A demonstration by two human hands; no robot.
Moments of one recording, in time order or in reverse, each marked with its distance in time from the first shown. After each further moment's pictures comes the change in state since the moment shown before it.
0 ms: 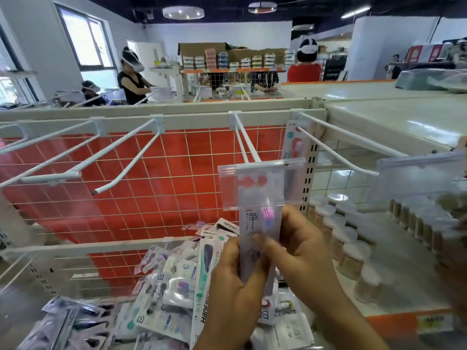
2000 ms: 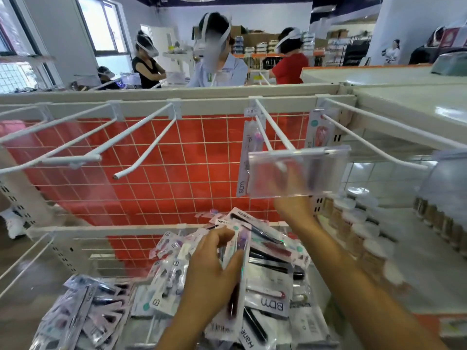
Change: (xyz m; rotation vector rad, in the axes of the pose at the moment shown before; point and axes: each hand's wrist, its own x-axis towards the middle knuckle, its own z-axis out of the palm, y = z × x) left_hand 0.015 -0.035 -0.065 0.641 0.055 -0.107; right_hand 0.090 0.062 0.008 -0.421 0.142 0.281
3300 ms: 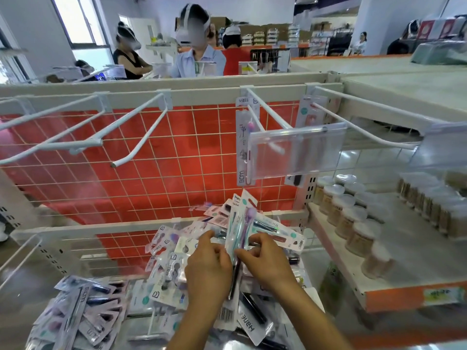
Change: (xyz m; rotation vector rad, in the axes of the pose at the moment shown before) left_hand -0.003 -0.022 0.021 0.135 0.148 -0.185; right_hand -0.096 0.052 0.051 -0.146 -0.238 0.357
